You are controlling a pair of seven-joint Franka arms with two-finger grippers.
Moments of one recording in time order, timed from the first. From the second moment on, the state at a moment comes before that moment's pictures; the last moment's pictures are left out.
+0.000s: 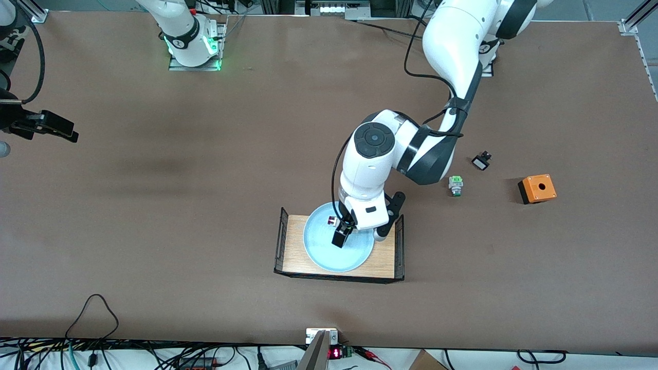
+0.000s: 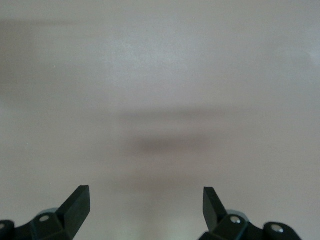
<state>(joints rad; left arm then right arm) -0.65 0.91 0.10 -0.95 -0.02 2.13 -1.69 -0.01 0.09 -0.06 -1.55 -0.02 1.57 -0.01</state>
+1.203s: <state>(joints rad) -0.68 0.93 0.13 -0.94 -0.02 2.13 -1.70 -0.01 0.09 -0.06 -1.55 -0.02 1.57 -0.01</state>
